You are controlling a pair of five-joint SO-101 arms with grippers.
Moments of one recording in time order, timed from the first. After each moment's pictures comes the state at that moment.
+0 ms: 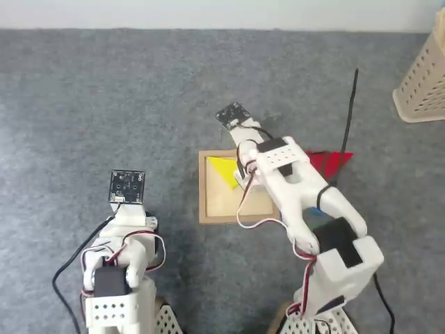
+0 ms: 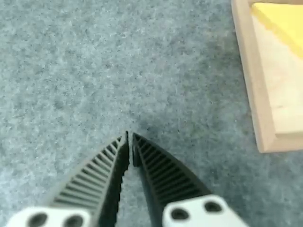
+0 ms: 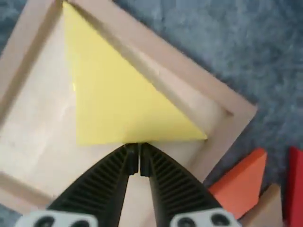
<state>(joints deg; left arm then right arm) -10.1 -103.3 97.2 72.0 -0.7 -26.1 11.1 23.5 49.9 13.9</state>
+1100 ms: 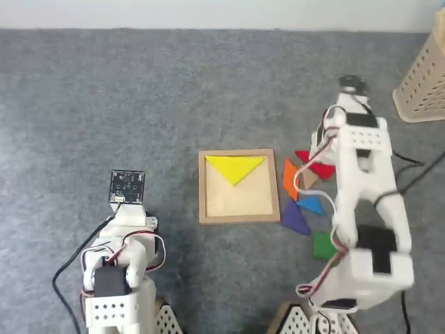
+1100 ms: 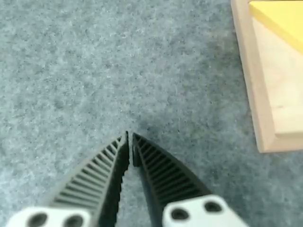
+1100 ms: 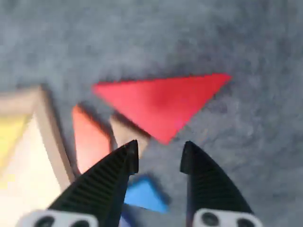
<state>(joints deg) -10.1 -103.3 97.2 72.0 -0.7 1.2 8.2 11.8 67.1 -12.9</state>
